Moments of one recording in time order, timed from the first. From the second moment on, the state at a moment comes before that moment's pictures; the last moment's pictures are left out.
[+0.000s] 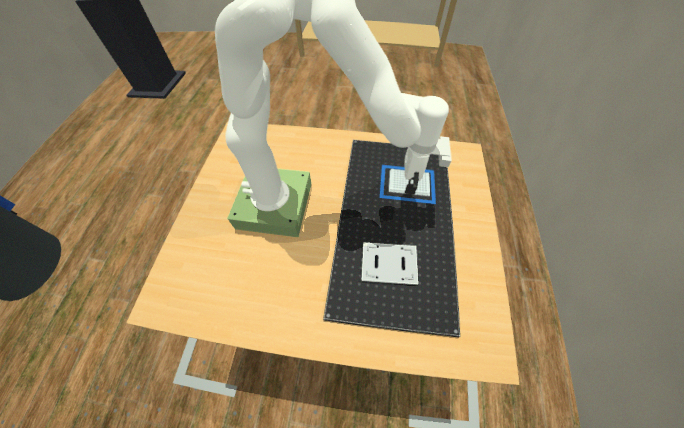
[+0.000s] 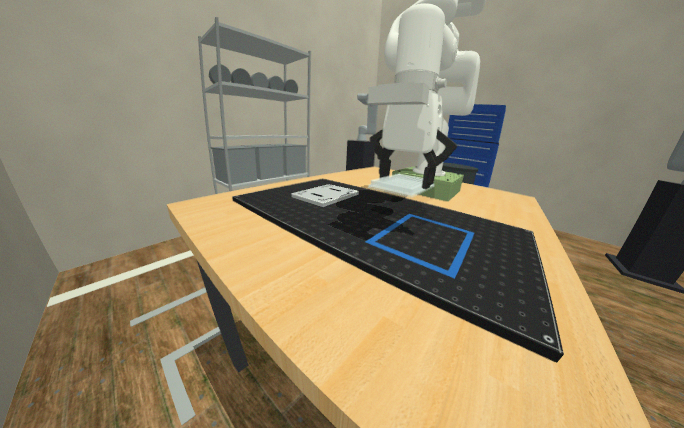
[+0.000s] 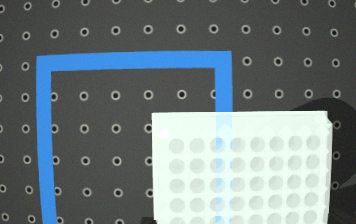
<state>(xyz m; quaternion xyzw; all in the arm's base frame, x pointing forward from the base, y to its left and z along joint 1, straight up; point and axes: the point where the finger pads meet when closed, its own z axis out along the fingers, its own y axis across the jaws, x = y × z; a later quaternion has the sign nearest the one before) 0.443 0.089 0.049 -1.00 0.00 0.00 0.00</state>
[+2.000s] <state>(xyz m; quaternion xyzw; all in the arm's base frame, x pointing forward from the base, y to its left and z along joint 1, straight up) 0.454 0.155 0.046 -1.00 0.00 0.00 0.00</state>
